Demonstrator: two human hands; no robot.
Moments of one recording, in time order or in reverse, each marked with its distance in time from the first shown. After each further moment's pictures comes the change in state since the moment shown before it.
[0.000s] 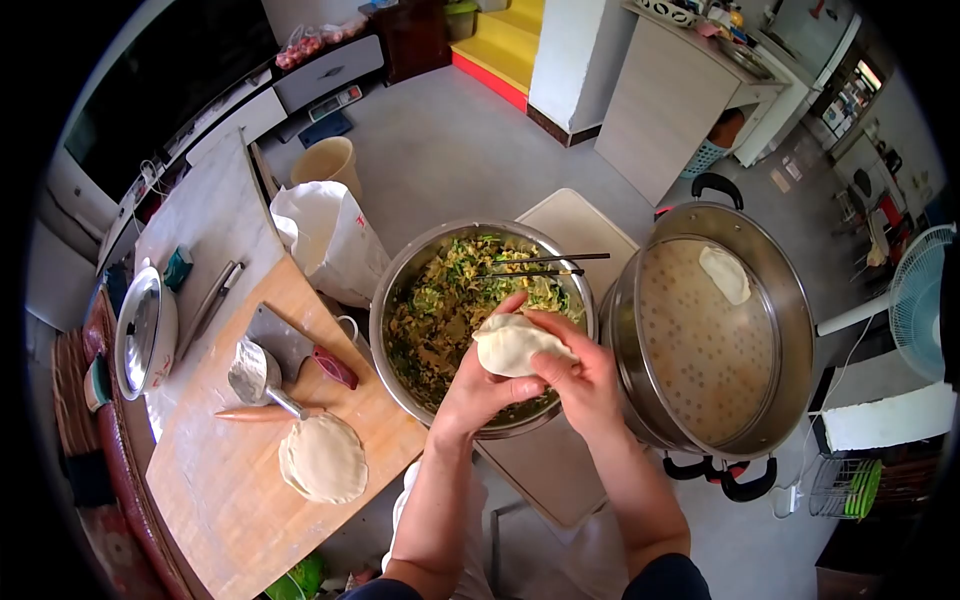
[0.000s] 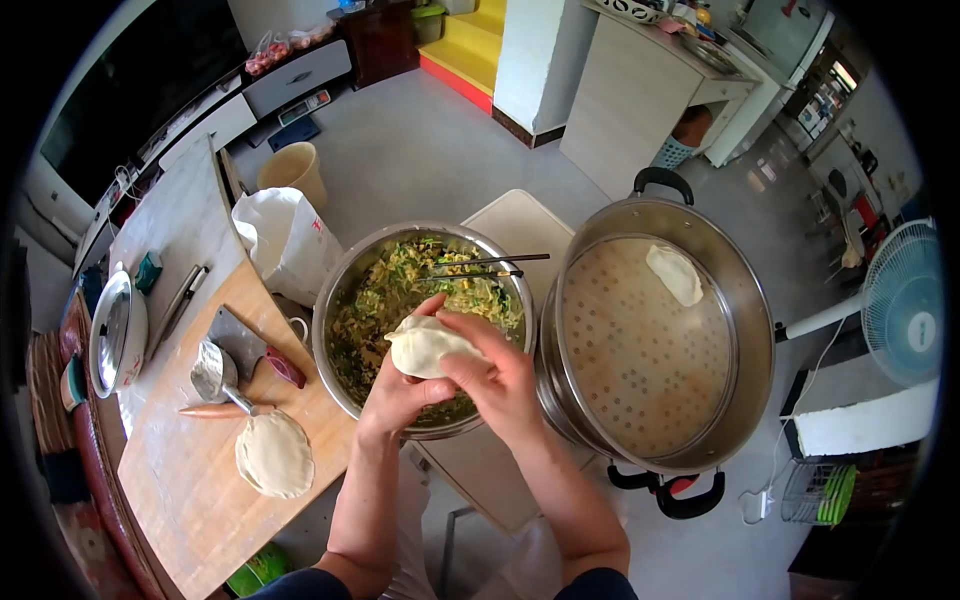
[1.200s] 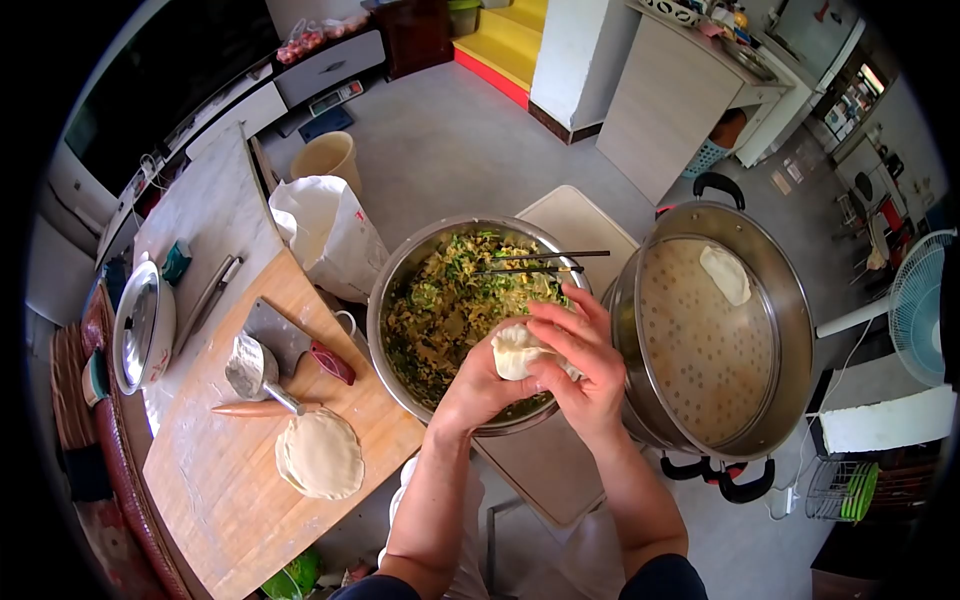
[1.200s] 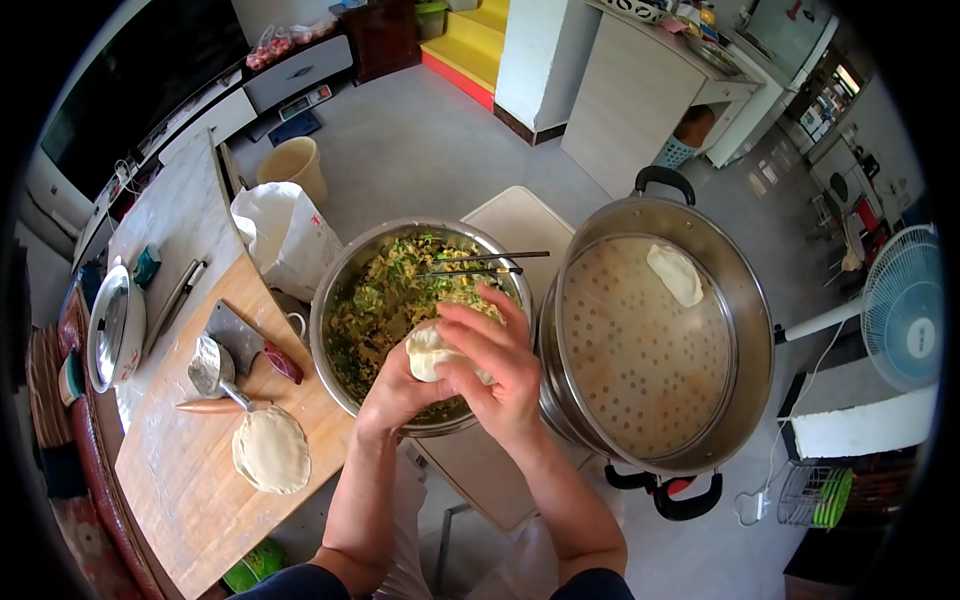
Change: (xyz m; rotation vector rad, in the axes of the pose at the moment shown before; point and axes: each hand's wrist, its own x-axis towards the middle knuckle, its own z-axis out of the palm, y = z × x) left_hand -0.001 -0.004 -0.001 0.114 -0.042 -0.042; right_hand 0.011 -0.023 0.004 -0.603 0.121 -0.478
